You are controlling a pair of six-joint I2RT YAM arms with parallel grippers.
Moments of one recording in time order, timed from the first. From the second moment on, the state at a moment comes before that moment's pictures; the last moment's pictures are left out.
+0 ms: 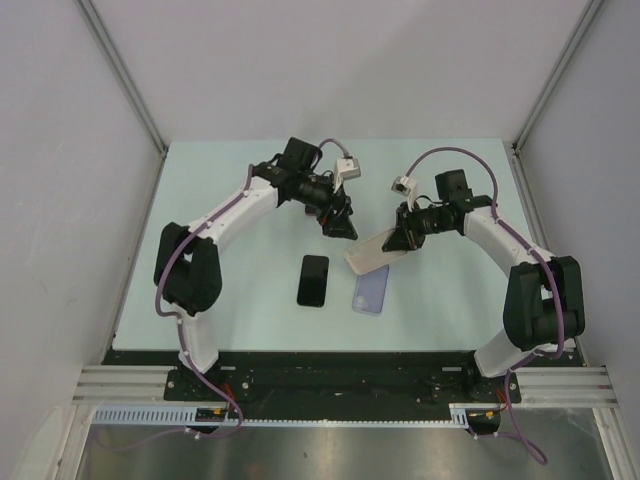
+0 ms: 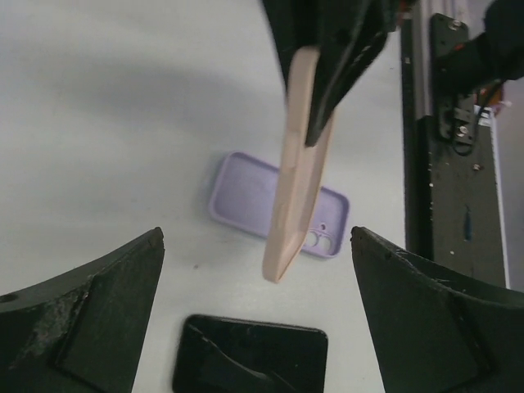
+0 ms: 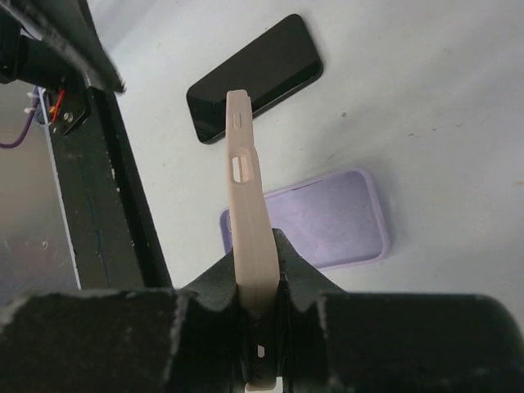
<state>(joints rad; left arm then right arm) -0.51 1.91 1.67 -0.62 0.92 0.41 0.20 1.58 1.14 -0.58 -0.97 -0.38</state>
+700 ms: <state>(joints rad) -0.65 1.90 1.57 -0.65 0.97 0.52 0.26 1.60 1.16 -0.75 -1.03 -0.53</state>
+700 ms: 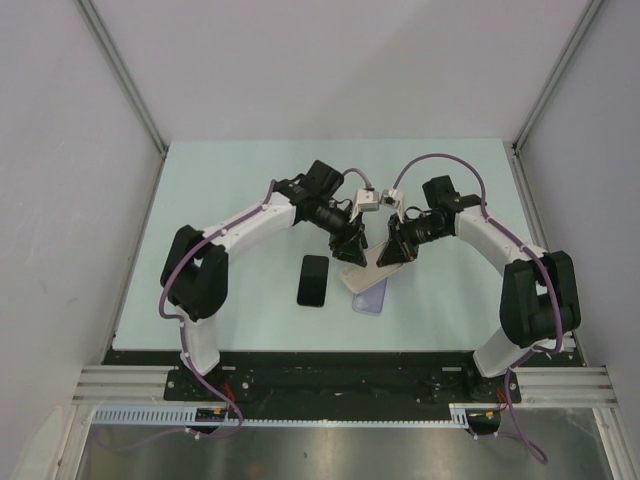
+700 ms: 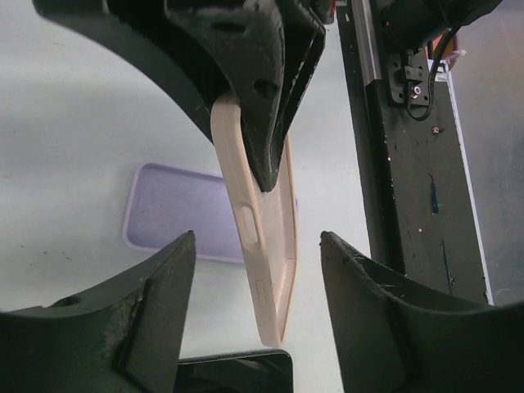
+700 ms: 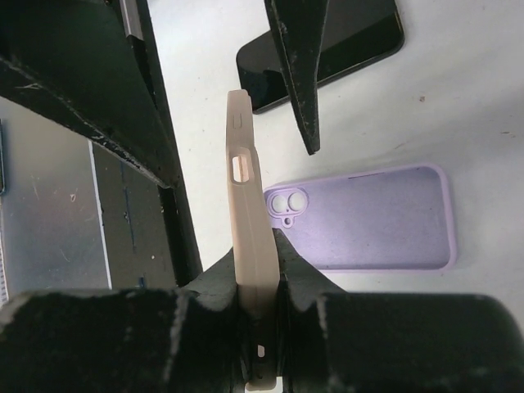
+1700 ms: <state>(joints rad) -0.67 1.95 1.60 -0.67 0.87 0.51 0.21 1.58 1.16 -0.72 -1.00 -0.46</state>
